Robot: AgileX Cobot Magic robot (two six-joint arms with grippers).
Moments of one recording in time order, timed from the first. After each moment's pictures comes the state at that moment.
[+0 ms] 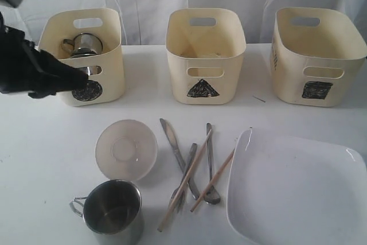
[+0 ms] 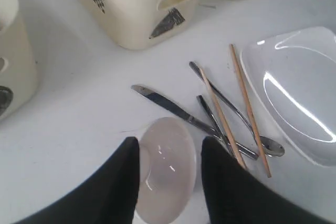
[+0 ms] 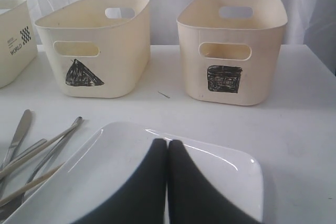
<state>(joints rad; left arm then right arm) -0.22 1.19 -0.86 -0.95 0.69 1.03 0.02 0.01 -0.01 -0.02 0.25 0.11</state>
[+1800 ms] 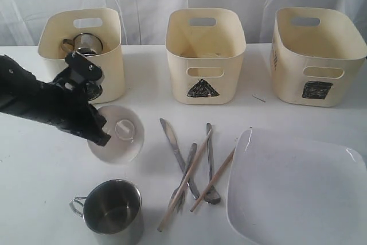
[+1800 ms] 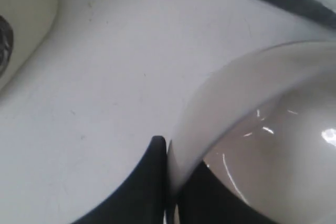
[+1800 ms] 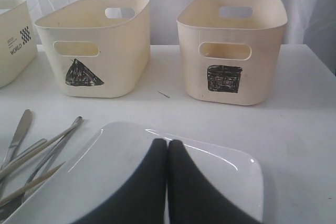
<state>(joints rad) -0.37 1.67 -0.87 -0.75 0.24 1.09 0.02 0.01 -0.01 -0.02 0.25 0.11</state>
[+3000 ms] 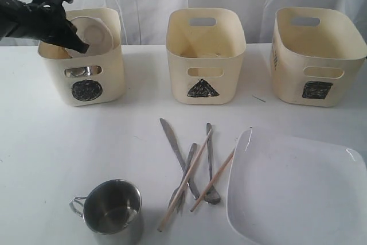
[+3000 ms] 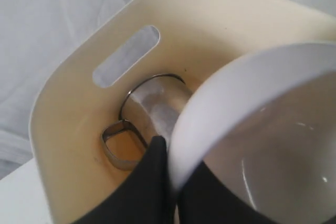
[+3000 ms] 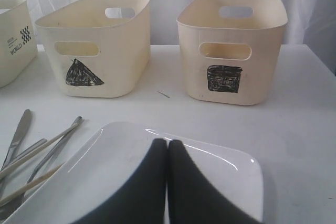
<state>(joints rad) -0.15 2.00 -1.52 -0.73 0.12 1.22 0.02 0.01 -0.01 -0.02 0.25 0.11</state>
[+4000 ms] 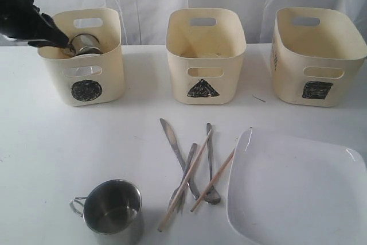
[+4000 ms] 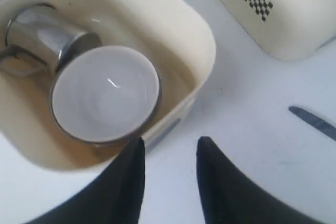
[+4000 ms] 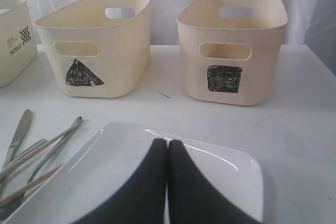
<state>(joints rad) -0.08 1.63 -1.34 -0.62 0.71 0.88 0.02 0.01 -0.01 -0.02 0.25 0.11</state>
